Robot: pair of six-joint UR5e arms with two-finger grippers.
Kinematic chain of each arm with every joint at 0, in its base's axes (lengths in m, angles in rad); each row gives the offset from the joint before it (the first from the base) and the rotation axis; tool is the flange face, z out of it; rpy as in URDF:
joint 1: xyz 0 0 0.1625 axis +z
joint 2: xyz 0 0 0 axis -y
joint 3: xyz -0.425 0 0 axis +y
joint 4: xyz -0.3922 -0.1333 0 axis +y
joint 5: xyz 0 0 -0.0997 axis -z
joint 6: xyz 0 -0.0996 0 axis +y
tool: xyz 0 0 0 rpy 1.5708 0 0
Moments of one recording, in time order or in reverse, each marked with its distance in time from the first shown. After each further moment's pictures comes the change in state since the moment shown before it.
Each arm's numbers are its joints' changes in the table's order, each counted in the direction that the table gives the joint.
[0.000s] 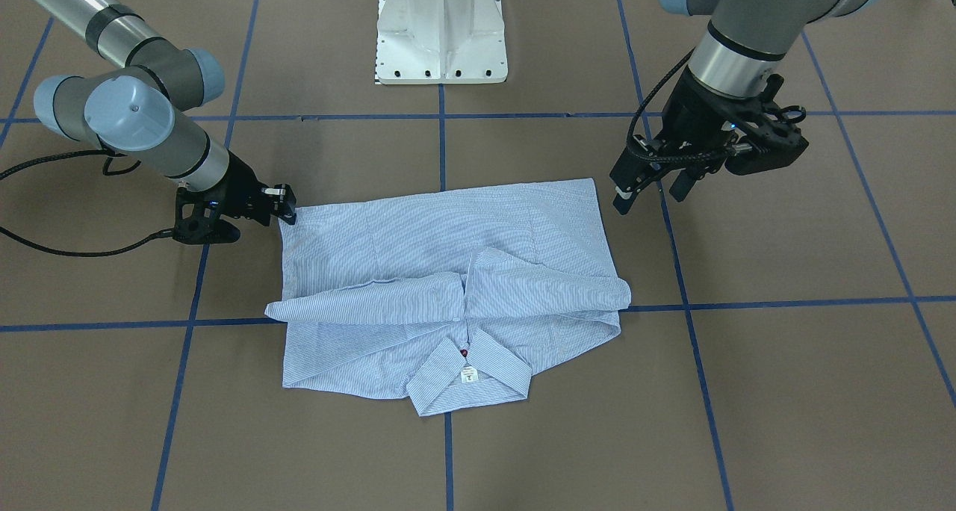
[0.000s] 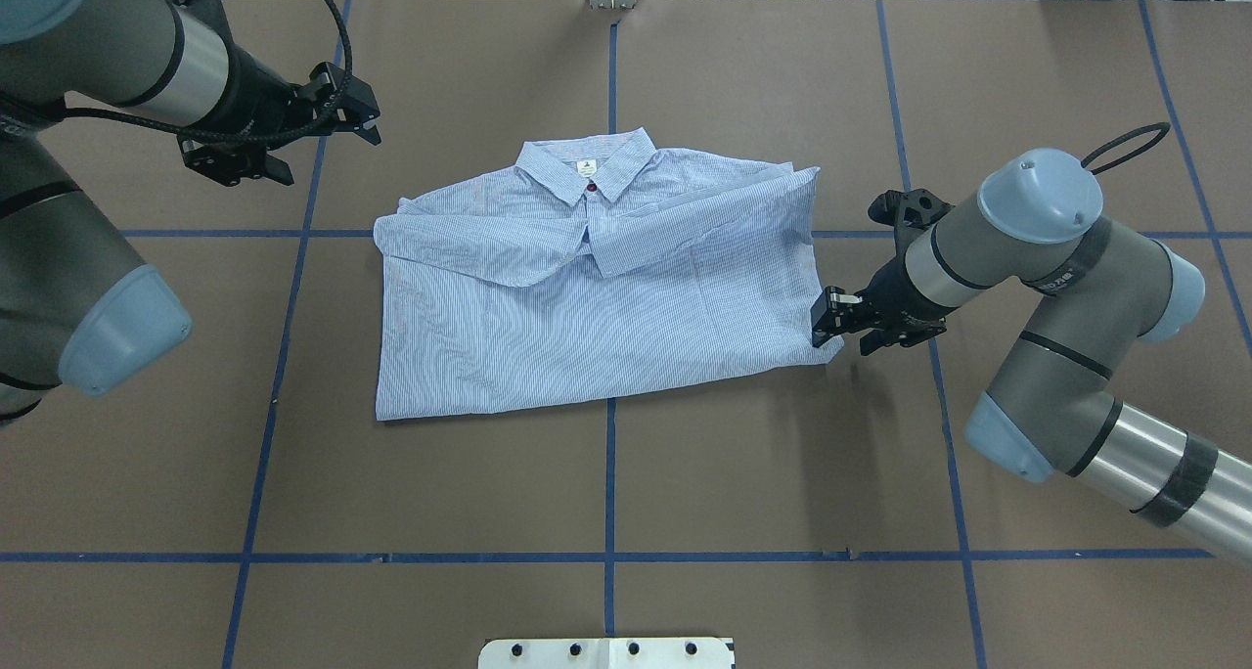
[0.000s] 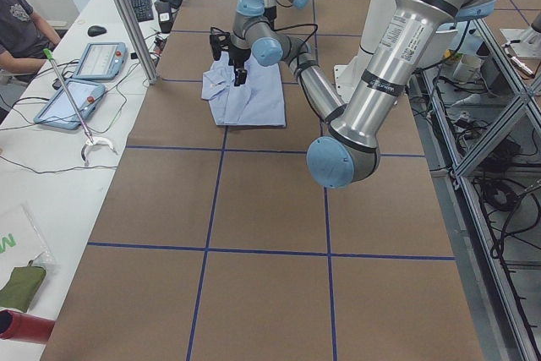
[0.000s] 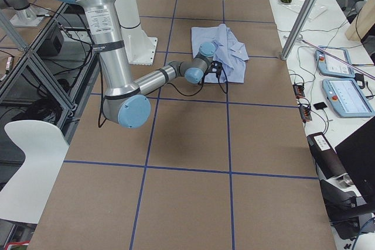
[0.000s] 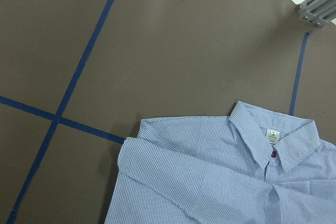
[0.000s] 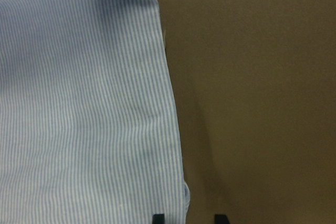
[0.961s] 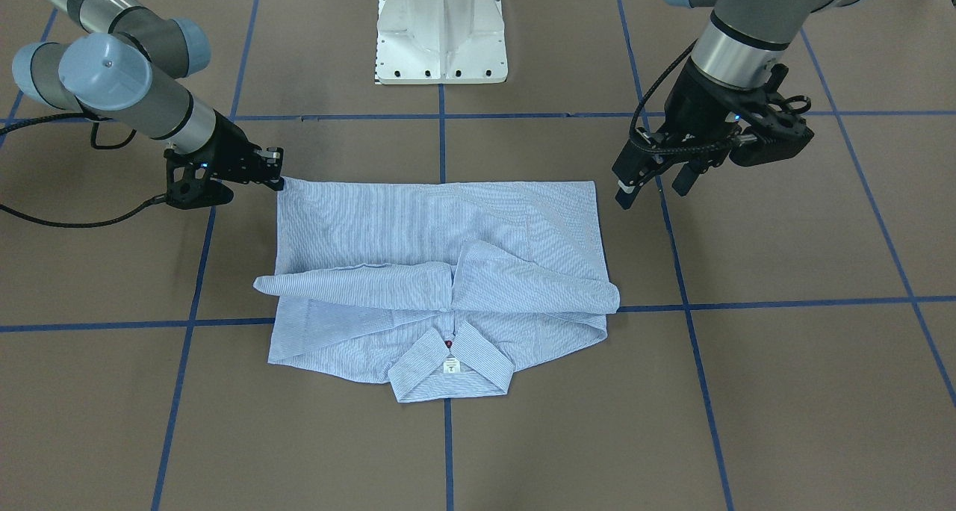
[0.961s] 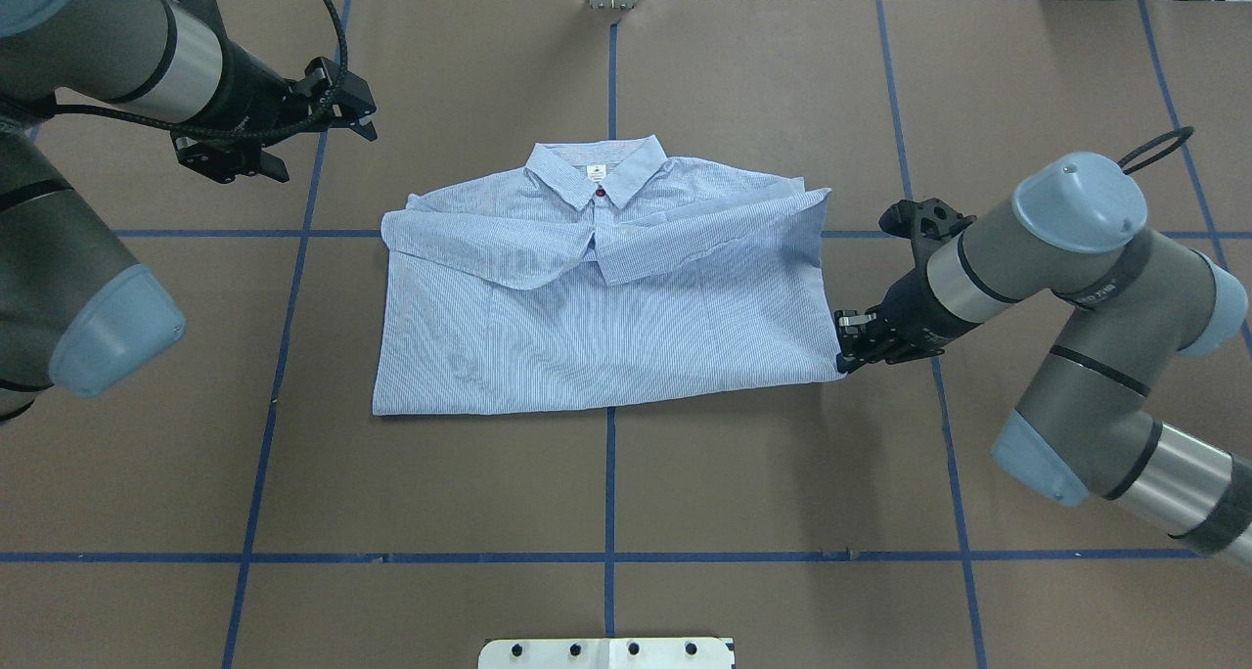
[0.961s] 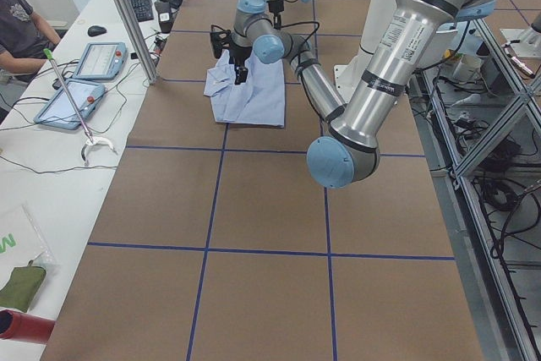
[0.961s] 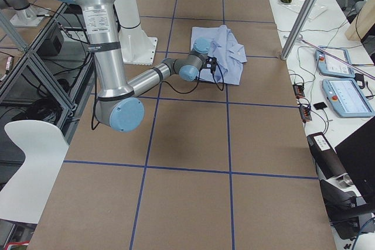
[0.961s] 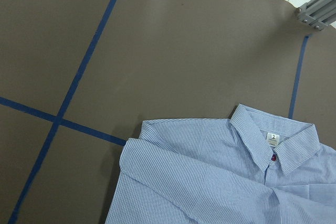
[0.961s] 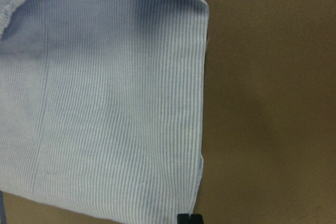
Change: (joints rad) left arm -0.004 -0.001 0.029 -0.034 0.002 0.001; right arm -0.015 -0.119 -0.180 -0.008 0.069 0.001
